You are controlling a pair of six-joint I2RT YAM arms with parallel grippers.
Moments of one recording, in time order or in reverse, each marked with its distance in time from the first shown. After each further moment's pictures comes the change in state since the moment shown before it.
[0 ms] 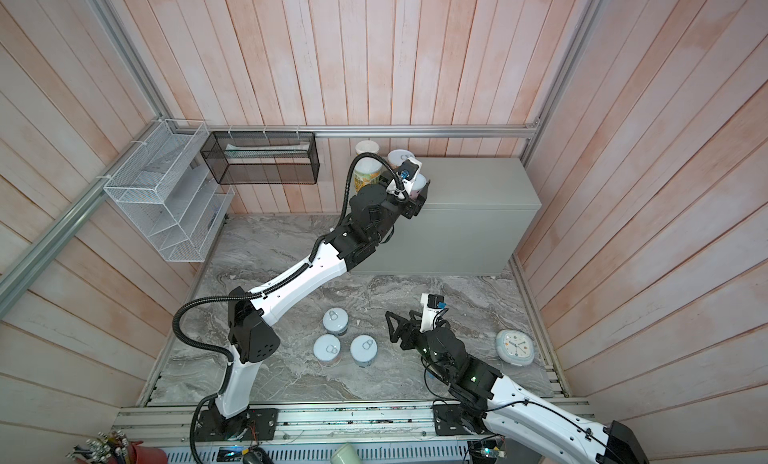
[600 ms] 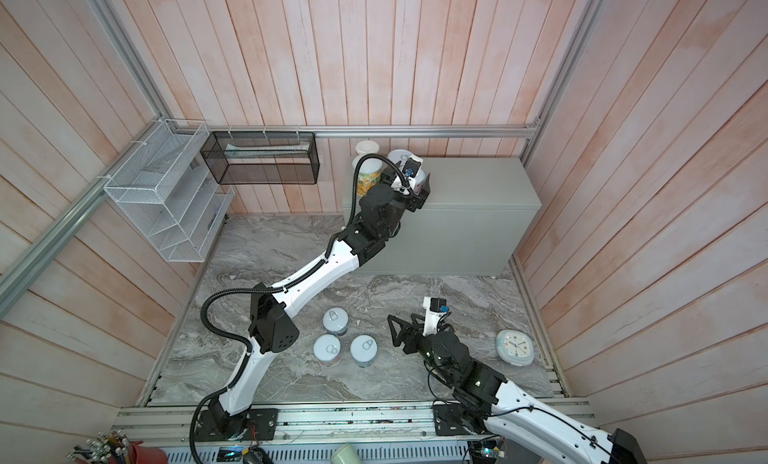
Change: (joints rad) left arm 0.021 0.150 0.155 0.061 -0.082 0.032; right arm 0.000 -0.071 -0.030 -0.047 -0.012 0.000
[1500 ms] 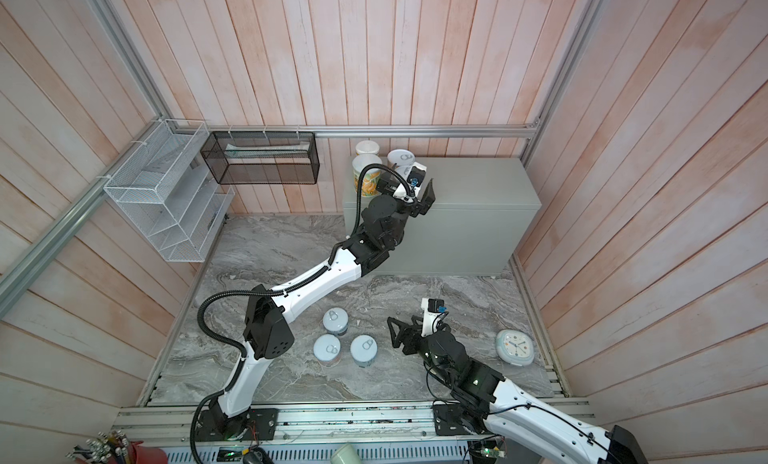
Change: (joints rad) left arm -0.062 -0.087 -0.190 0.174 -0.144 0.130; right arm 0.000 0.029 -0.002 -0.014 0.005 -0.004
